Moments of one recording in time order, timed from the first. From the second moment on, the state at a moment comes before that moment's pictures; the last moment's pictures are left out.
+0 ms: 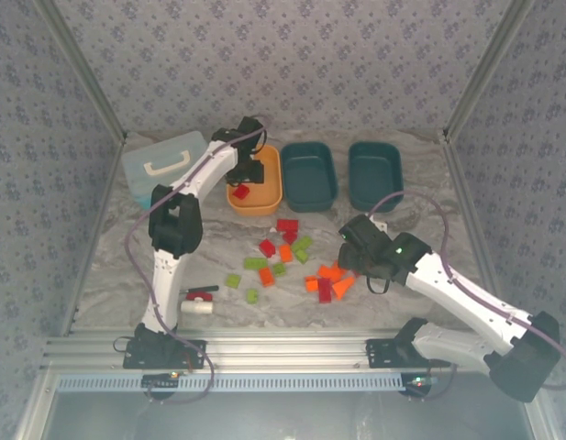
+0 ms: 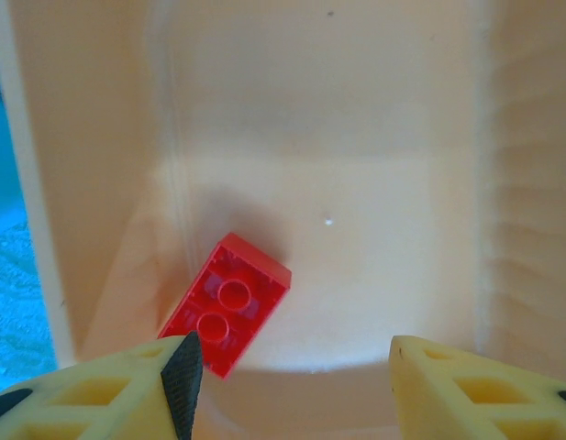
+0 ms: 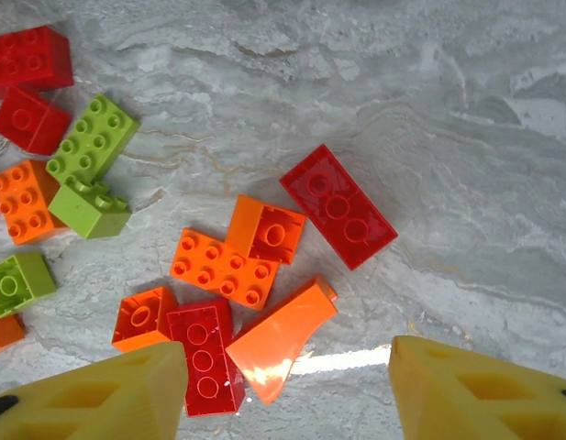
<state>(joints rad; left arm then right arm) -0.44 2.30 2.15 -1.09 -0.10 -0.39 0.75 1.04 0.88 -1.01 0.24 0.90</state>
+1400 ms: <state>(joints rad) -0.68 0.81 0.88 -0.72 -0.04 -0.70 0.70 1.20 0.55 -0.58 0.05 1.24</state>
